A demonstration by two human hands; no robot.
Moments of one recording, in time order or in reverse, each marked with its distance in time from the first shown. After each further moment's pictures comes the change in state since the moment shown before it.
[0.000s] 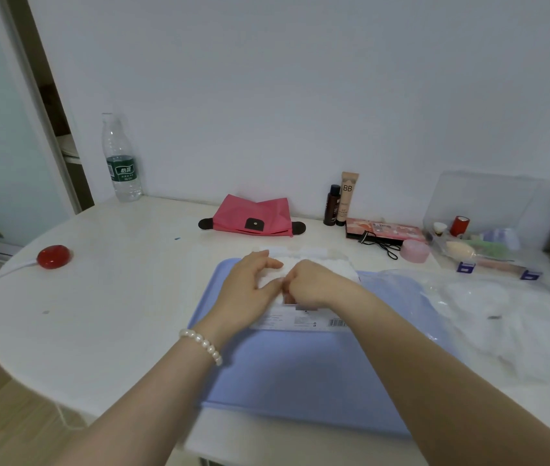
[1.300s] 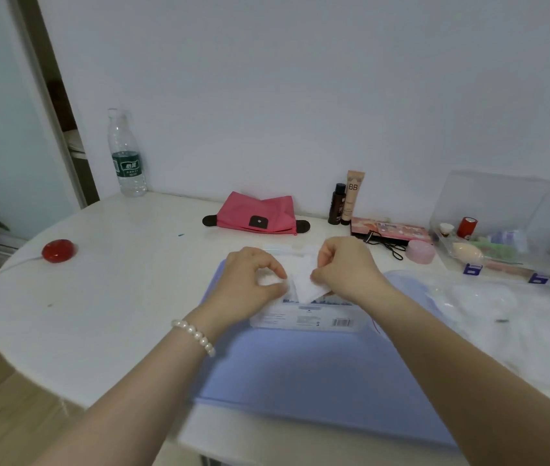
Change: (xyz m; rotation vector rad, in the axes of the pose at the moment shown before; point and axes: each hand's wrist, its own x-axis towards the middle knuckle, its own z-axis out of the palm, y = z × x) left_hand -0.004 0.015 -0.018 0.109 -0.055 0.030; right_hand -0.019 0.019 -0.023 0.205 0.407 -0.032
